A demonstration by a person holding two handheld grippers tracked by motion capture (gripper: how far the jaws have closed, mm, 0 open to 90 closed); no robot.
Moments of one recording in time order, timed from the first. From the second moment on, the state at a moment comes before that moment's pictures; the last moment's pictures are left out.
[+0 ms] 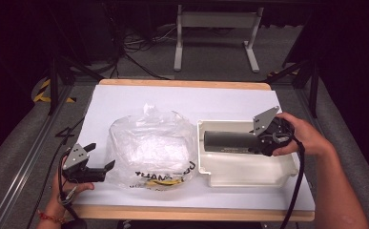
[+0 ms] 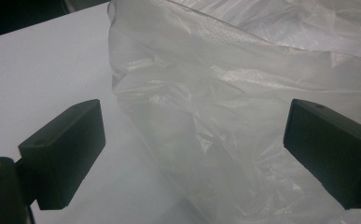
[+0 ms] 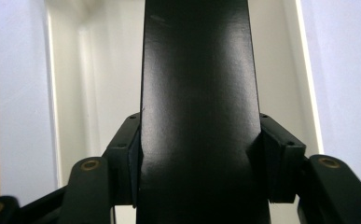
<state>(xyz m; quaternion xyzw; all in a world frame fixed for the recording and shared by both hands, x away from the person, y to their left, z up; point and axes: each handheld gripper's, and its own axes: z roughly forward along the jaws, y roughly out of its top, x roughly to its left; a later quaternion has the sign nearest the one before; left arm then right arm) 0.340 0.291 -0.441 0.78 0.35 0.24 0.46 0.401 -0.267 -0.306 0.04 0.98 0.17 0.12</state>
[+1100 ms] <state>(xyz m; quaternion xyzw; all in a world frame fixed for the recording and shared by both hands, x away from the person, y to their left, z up) 0.341 0.289 -0.442 0.78 0.36 0.24 0.45 0.417 -0.273 -0.342 0.05 0.99 0.12 0.07</state>
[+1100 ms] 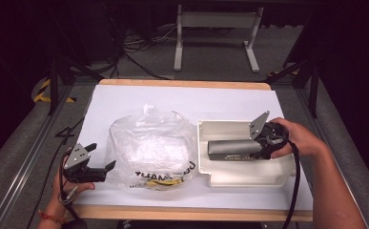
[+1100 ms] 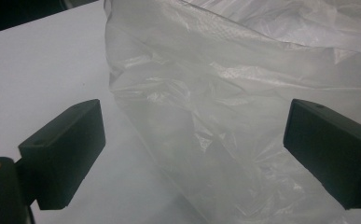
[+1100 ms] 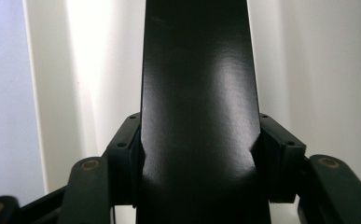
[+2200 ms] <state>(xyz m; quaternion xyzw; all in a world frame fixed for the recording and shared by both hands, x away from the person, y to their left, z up) 0.342 0.290 -0.443 0.78 0.35 0.24 0.45 0.424 -0.279 -0.364 0.06 0.99 0.10 0.06</state>
